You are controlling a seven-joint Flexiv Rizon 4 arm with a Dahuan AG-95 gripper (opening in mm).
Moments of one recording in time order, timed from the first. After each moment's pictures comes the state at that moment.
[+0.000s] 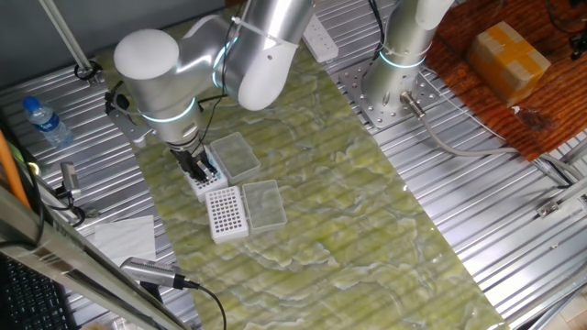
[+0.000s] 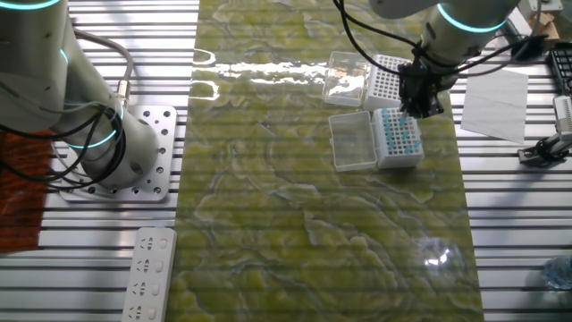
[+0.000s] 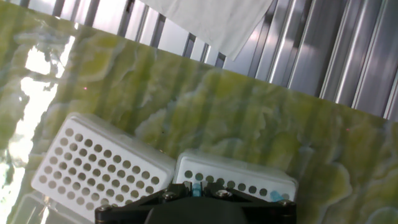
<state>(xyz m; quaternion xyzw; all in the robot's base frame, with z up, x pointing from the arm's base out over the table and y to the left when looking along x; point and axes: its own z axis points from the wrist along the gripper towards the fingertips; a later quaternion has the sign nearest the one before) 0.606 0.062 0.074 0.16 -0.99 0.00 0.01</state>
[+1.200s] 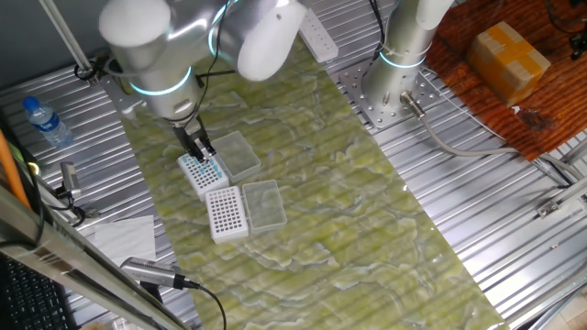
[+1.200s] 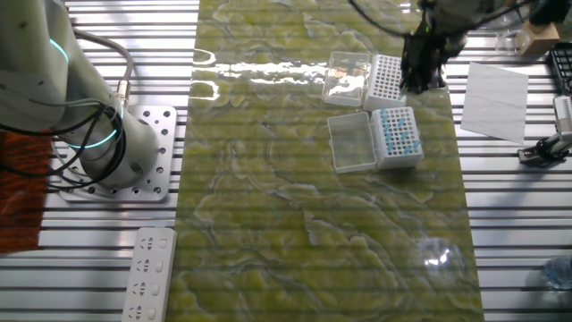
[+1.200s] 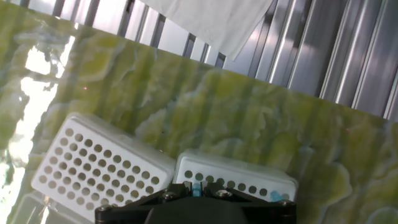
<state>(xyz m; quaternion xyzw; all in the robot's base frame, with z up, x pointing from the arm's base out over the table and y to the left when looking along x) 0.583 0.069 0.164 0.08 -1.00 -0.01 0.04</state>
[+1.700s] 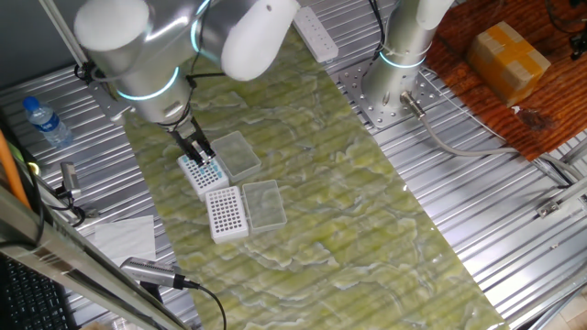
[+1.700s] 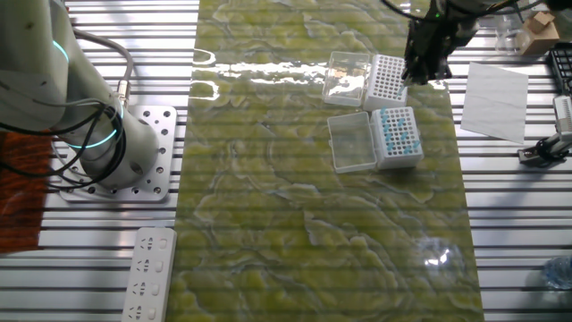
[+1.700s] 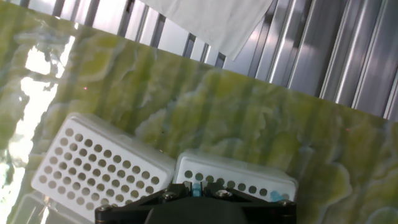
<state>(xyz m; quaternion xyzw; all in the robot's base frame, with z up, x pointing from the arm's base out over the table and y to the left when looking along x) 0.589 0.074 0.171 0.10 -0.99 -0.01 0.07</state>
